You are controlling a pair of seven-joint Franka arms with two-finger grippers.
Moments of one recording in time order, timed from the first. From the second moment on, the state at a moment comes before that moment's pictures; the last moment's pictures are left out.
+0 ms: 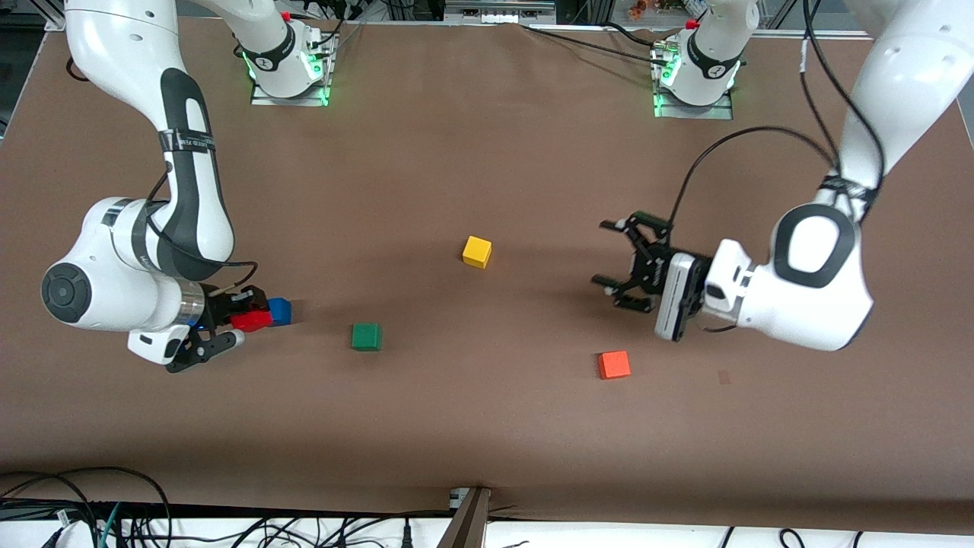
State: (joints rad) left arm 0.46 0.77 -0.88 -1.40 -0.51 1.64 0.94; right arm 0.42 0.64 -0.46 -1.49 0.39 1.91 -0.54
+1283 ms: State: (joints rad) left arm 0.02 0.11 -0.15 -1.64 -0.02 1.53 0.08; right arm 0.73 0.63 -0.70 -1.82 0.41 2.24 -0.35
